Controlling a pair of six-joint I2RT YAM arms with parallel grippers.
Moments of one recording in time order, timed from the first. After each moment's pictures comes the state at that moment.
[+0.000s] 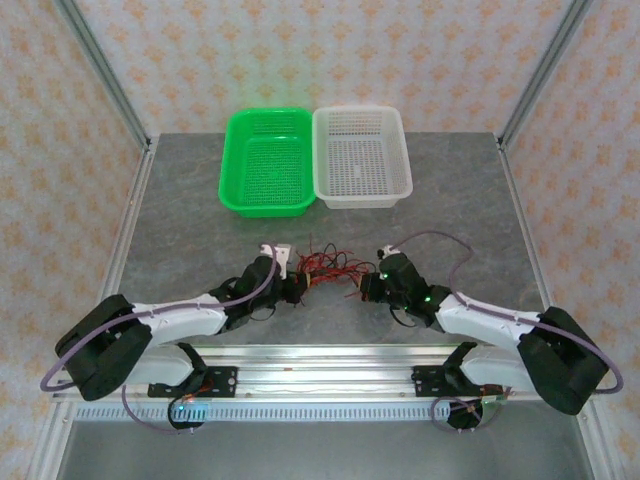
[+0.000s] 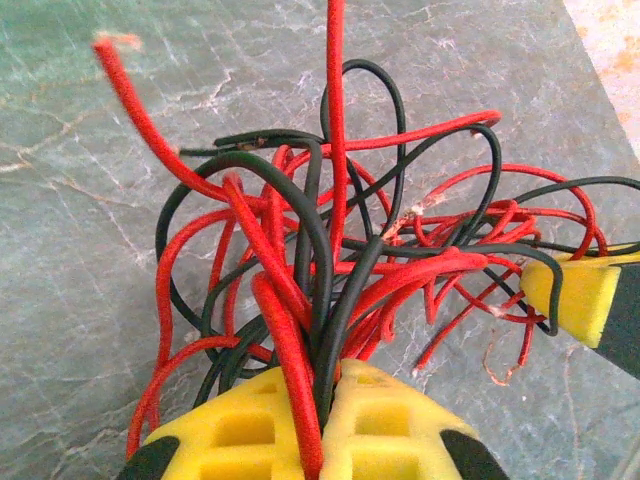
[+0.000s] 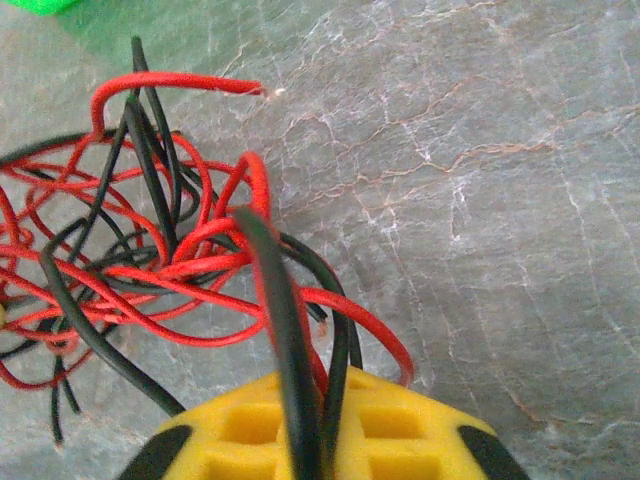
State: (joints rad) left arm -0.72 1.30 0.39 0.31 0.05 -0.71; right arm 0.72 1.17 0.38 0.05 -0.01 0.79
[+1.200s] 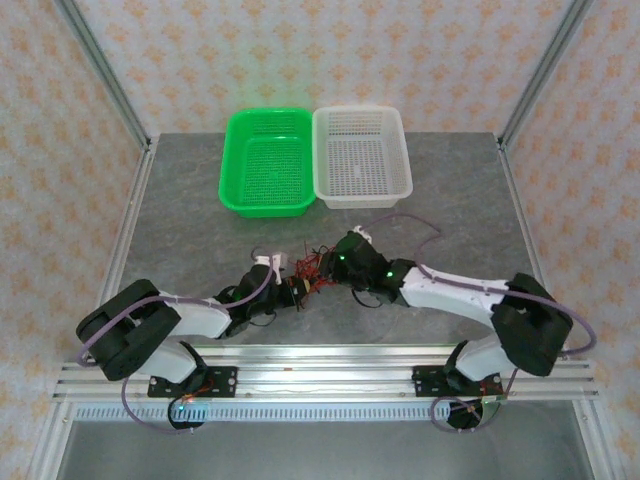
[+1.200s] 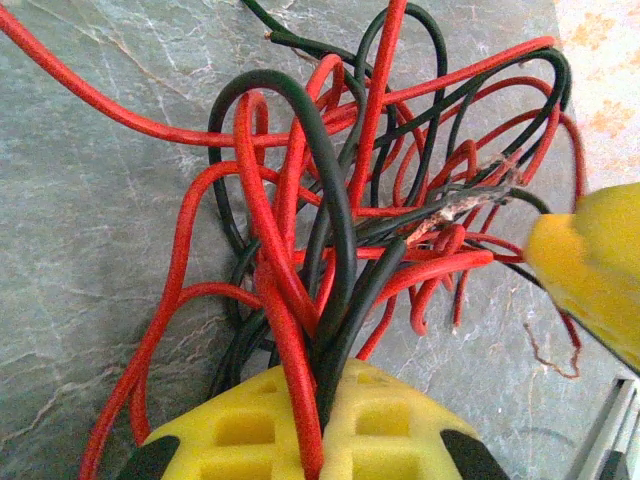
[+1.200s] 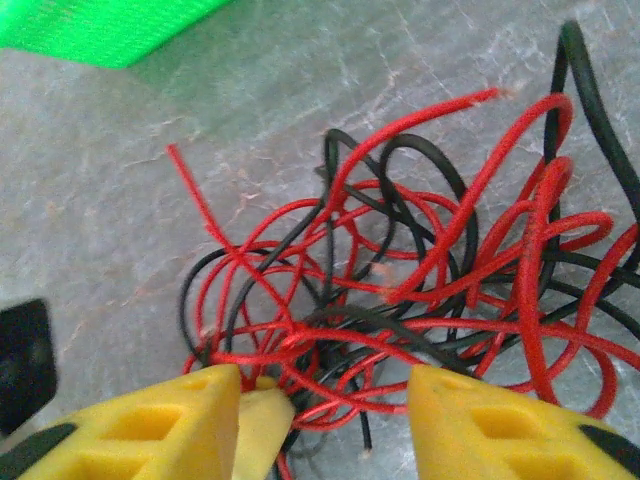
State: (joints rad) left arm -0.71 1.43 0.26 0.61 0.11 -0.96; right arm 0.89 1.49 0.78 -0.10 0.09 1.03
